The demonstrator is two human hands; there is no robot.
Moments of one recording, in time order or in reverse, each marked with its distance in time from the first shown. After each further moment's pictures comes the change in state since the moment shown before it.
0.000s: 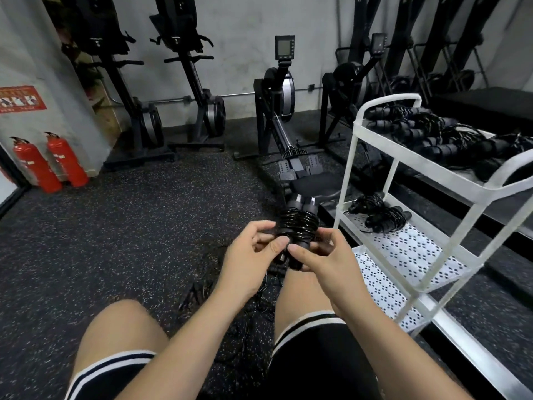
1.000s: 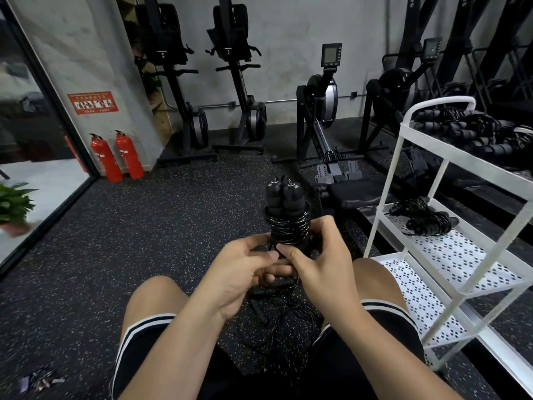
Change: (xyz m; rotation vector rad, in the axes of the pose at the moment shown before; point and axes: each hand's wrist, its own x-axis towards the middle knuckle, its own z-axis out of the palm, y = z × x) left_hand -0.091 0.043 -0.077 -0.329 -0.087 -0.284; right_hand -0.067 -0.024 0.066 -0.299 -0.079 -0.497
